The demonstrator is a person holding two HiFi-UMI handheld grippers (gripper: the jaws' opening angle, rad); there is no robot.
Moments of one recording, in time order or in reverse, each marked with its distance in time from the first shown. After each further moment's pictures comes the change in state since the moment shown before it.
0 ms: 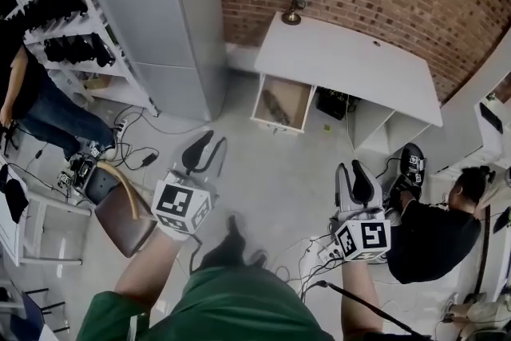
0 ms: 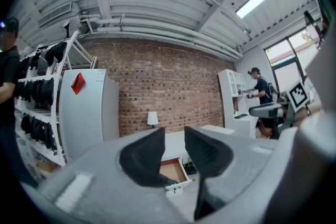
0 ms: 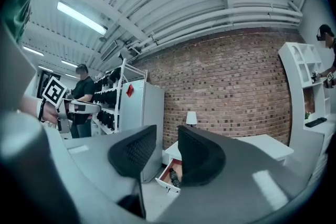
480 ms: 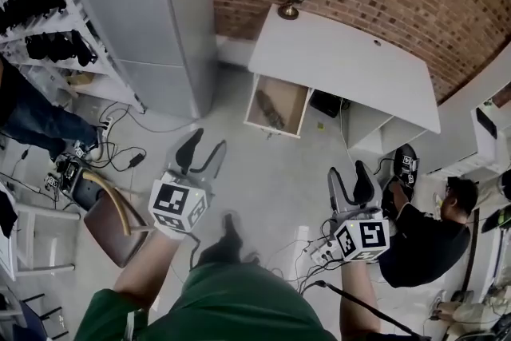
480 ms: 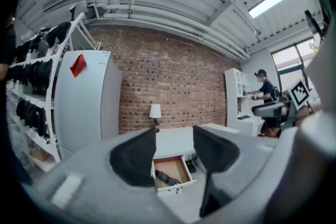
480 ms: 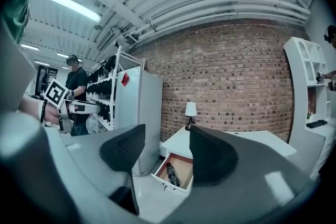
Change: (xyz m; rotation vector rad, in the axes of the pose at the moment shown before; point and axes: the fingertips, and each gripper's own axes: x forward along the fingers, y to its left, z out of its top) left arm 0.086 0.085 -0.047 -0.083 0.042 -0.008; right arm 0.108 -0.016 -0.027 -0.009 0.108 -0.014
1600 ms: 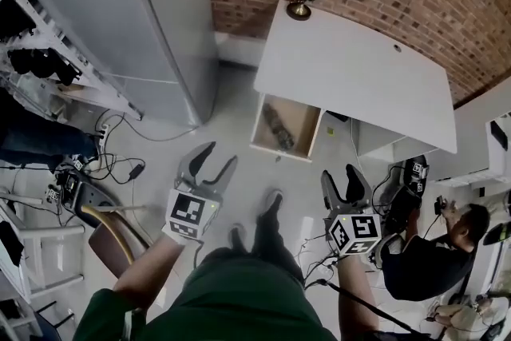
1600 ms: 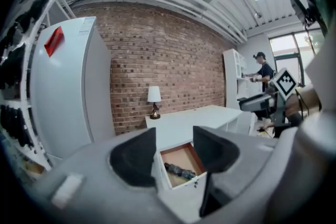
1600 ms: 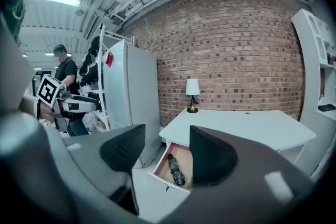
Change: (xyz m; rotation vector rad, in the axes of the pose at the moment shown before) left arm 0.182 0.113 -0.076 0.072 0.180 -0.083; right arm 0.236 -0.047 -0.077 0.101 0.205 0.003
